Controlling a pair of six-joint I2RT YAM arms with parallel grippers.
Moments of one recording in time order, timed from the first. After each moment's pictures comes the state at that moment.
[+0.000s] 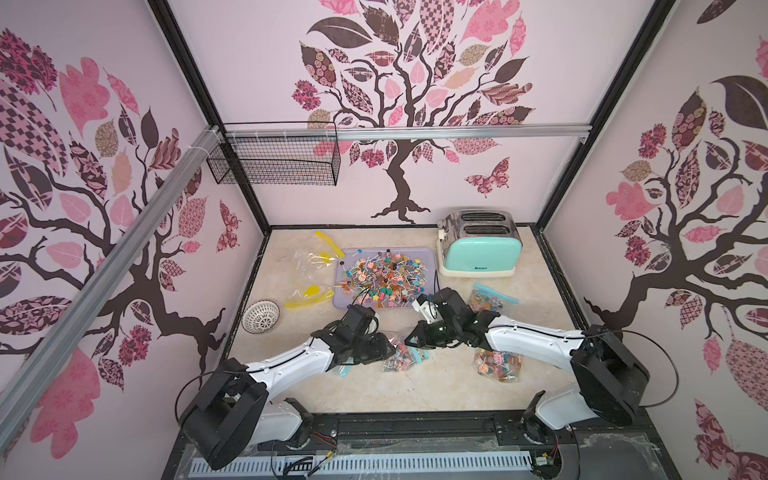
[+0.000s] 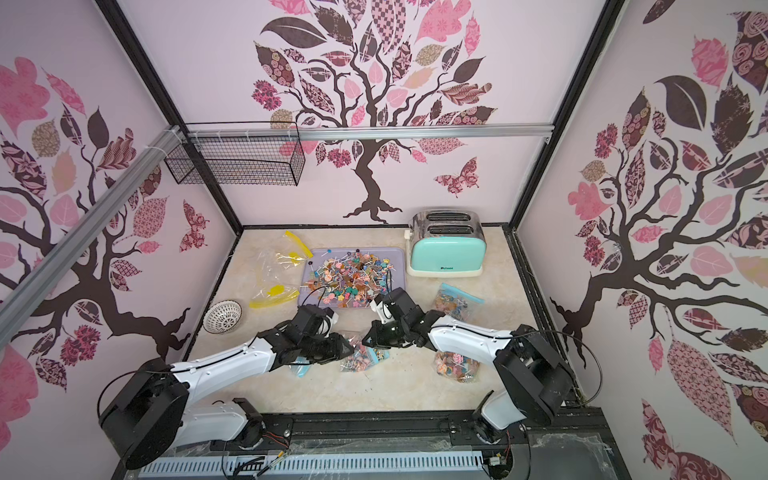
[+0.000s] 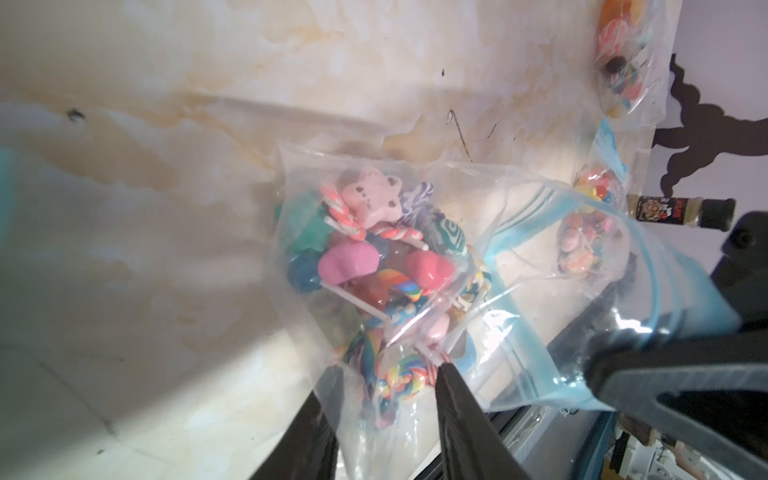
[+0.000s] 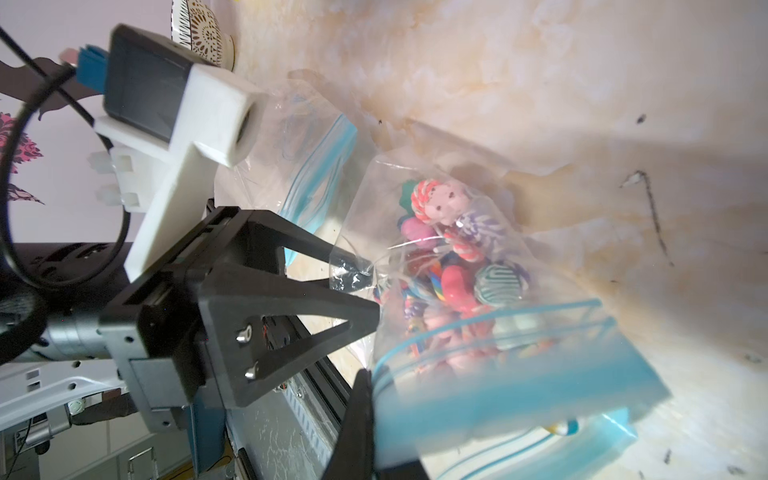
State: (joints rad) left arm -0.66 1.29 0.56 -0.24 0.38 -0.79; right arm 0.78 1.48 0.80 -0.14 -0.52 0.78
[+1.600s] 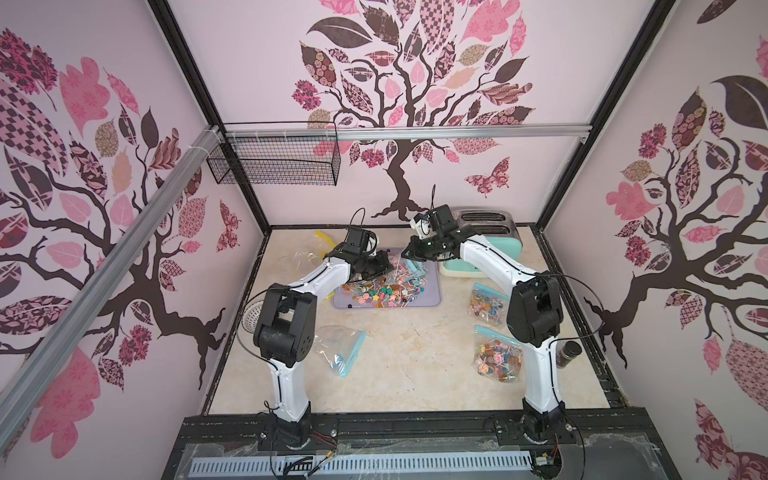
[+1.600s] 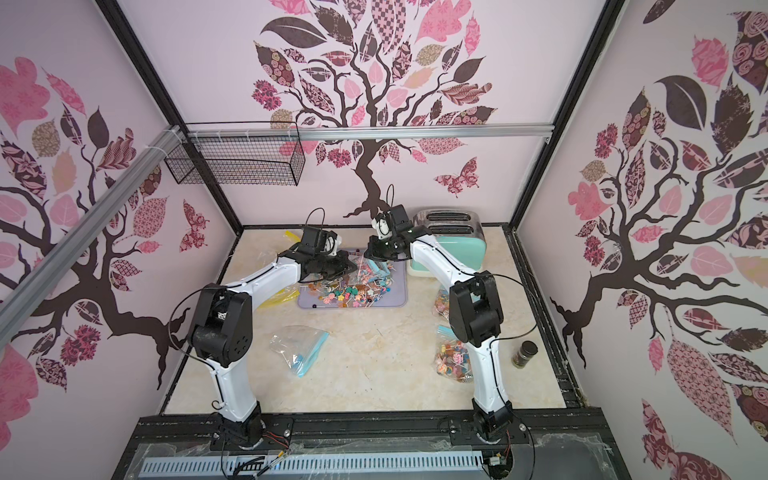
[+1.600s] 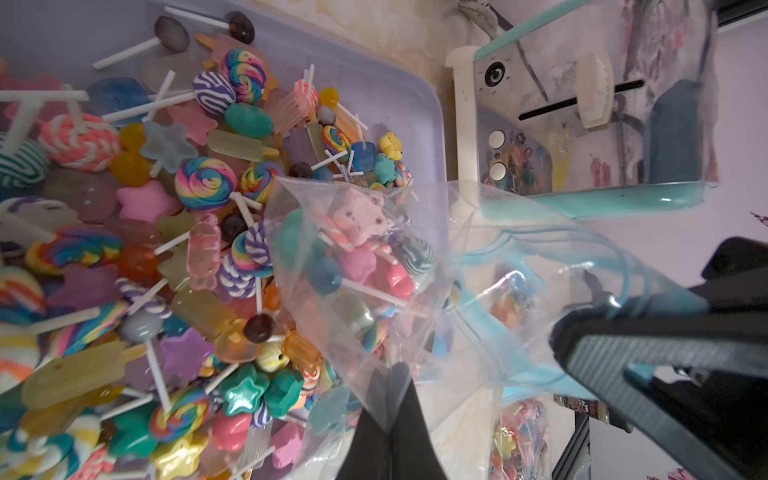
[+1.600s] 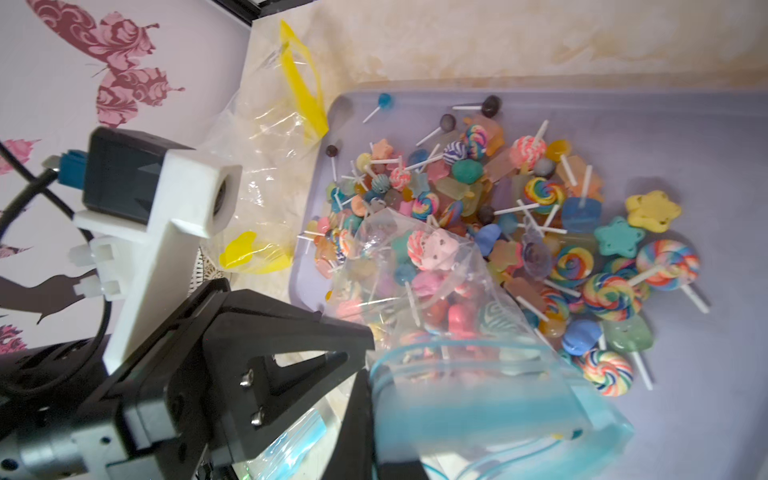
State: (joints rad) left arm -0.34 1.96 1.47 -0.35 0.47 -0.59; right arm 0.45 2.16 1.94 -0.62 -0.49 0.46
